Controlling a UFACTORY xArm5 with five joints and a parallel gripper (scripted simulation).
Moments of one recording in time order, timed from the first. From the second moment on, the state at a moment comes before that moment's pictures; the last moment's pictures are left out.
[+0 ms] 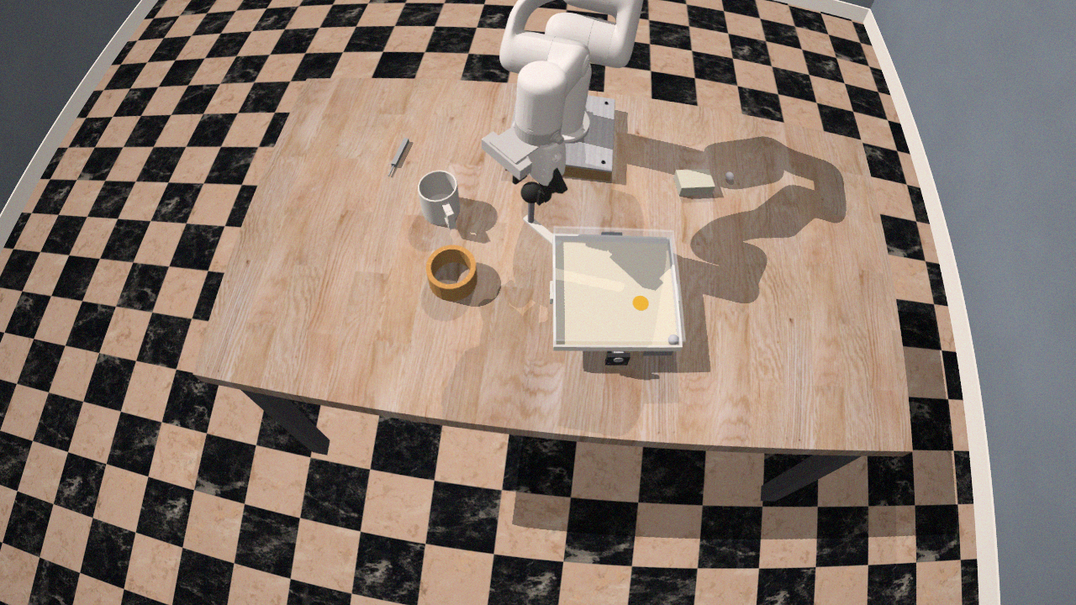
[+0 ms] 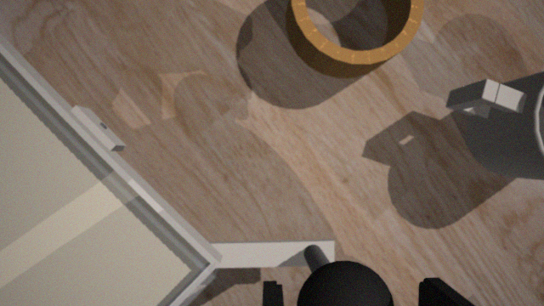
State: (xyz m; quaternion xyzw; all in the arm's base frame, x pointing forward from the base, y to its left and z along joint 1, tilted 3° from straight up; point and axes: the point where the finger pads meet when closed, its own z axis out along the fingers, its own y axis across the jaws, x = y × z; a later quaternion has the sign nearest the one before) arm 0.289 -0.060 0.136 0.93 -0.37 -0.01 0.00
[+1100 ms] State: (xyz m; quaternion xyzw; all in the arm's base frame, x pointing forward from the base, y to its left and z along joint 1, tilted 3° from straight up) arm 0.289 -0.059 0.120 0.93 -0.37 -0.01 0.00
